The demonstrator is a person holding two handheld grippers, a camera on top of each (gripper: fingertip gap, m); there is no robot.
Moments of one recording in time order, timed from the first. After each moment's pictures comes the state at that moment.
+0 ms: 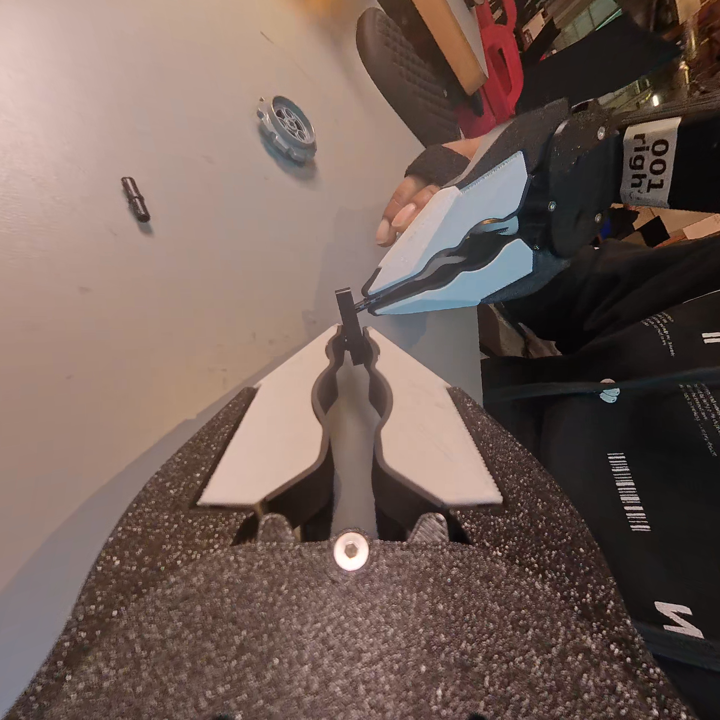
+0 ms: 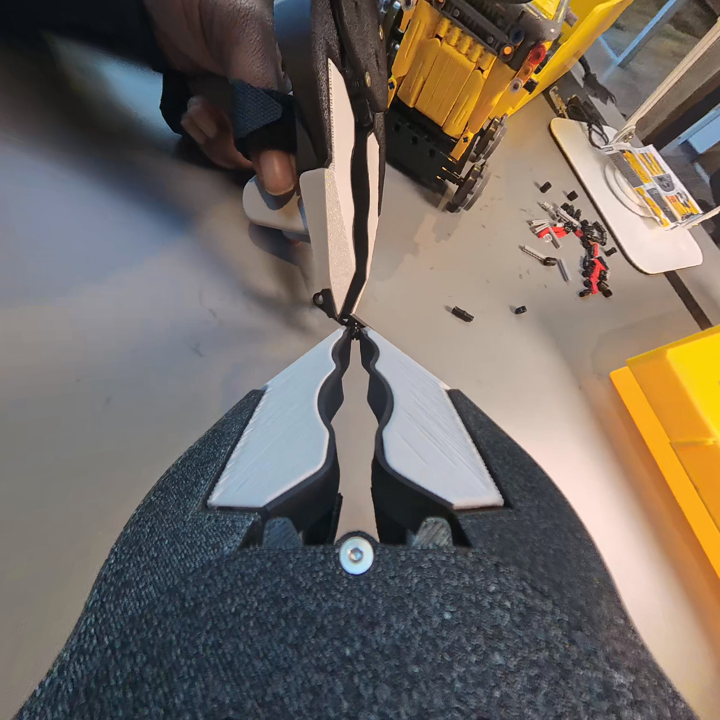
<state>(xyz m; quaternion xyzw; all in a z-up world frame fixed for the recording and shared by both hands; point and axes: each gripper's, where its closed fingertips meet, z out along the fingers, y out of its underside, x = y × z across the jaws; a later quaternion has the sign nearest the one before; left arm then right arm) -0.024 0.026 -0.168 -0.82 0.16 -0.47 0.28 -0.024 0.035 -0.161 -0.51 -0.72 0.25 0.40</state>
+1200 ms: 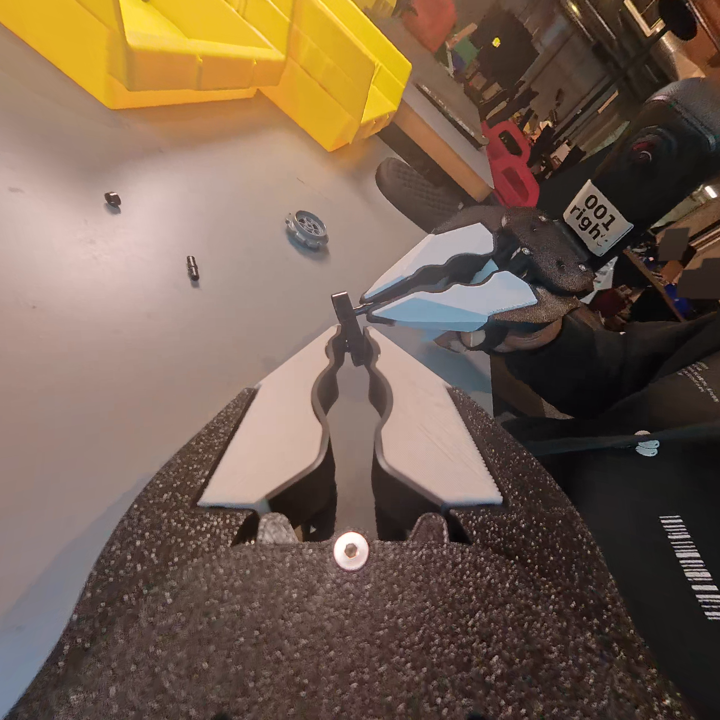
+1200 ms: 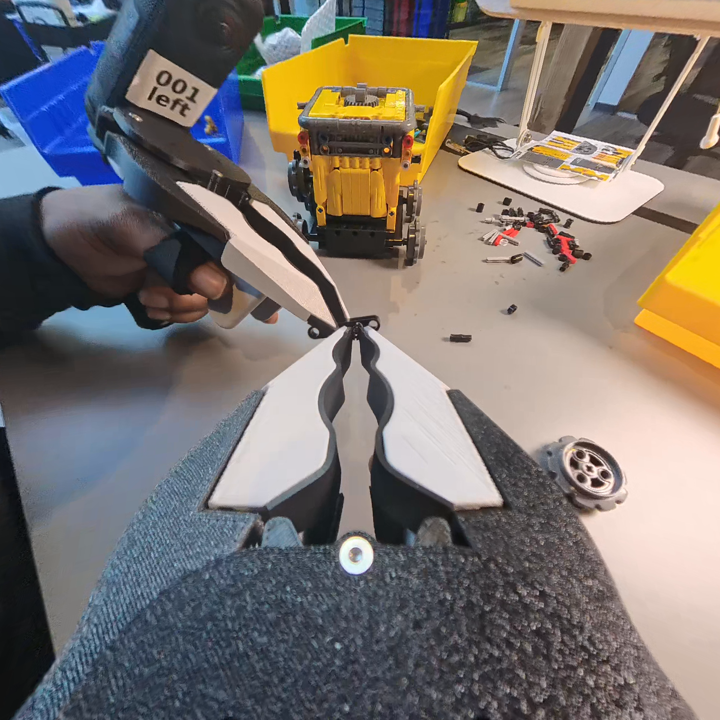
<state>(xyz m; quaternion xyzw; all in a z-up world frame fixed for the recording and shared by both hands) -0.040 0.023 -0.130 -0.80 0.12 -0.40 0.43 -0.040 0.031 -0.124 -0.62 -0.53 0.38 0.44</state>
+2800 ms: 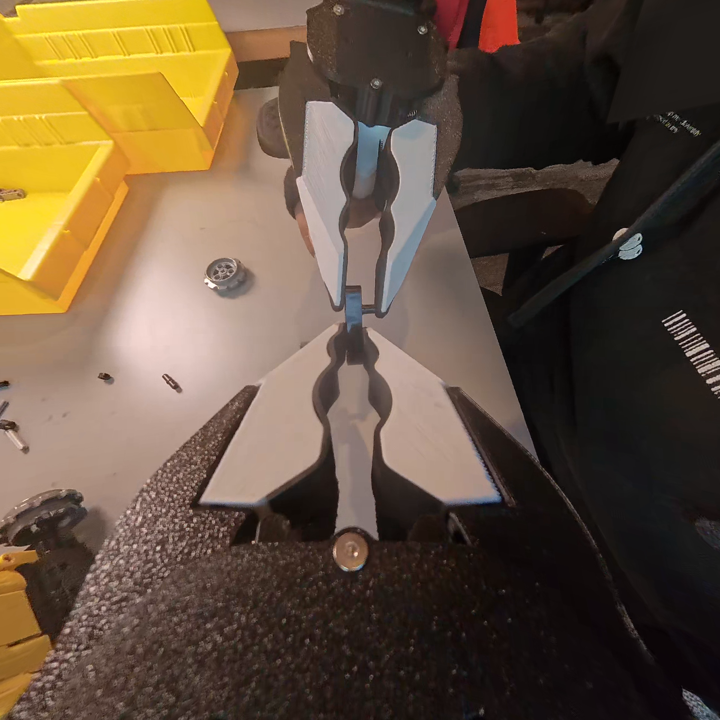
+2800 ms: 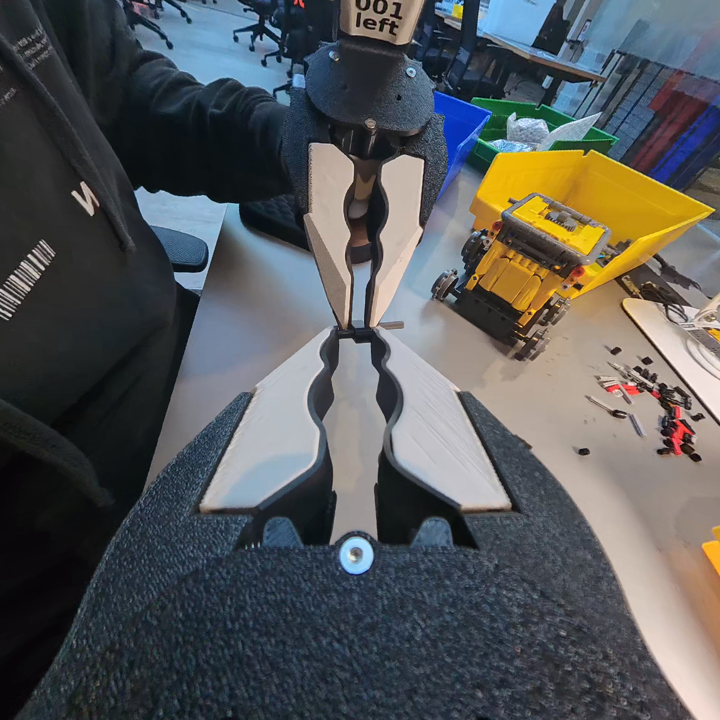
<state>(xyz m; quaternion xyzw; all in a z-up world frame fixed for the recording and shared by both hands) -0.006 -0.031 -0.096 -0.74 0.45 -0.24 0.44 -0.010 -0.029 -0.086 -0.37 -0.72 0.45 0.37</state>
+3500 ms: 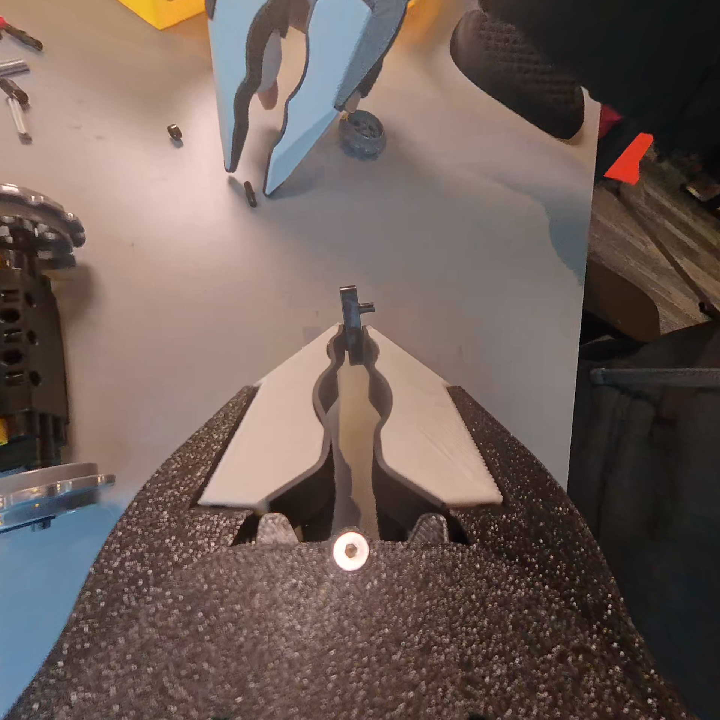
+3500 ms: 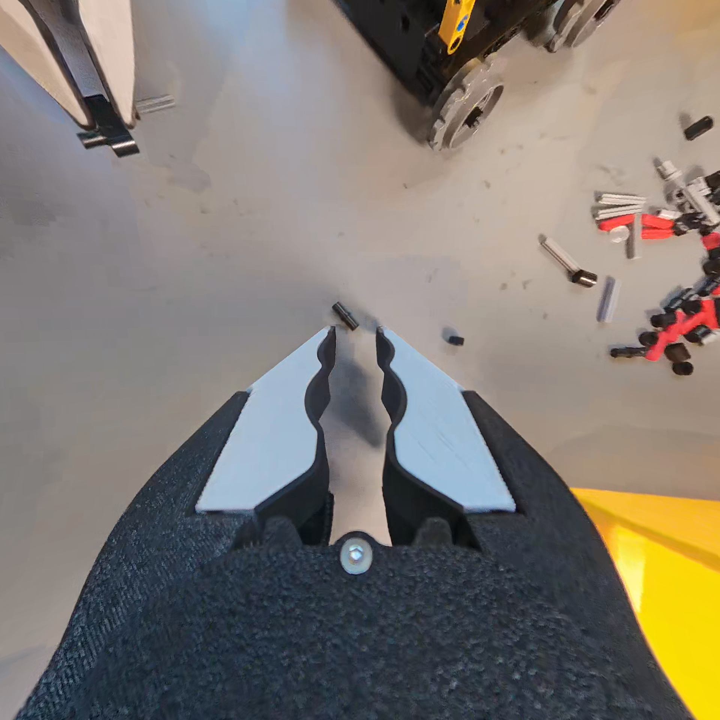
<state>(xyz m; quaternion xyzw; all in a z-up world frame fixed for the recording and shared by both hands) -0.072 0.001 -0.159 -0.87 0.18 -0.27 0.38 -0.077 0.124 -0.191 -0.43 -0.86 0.25 0.15</state>
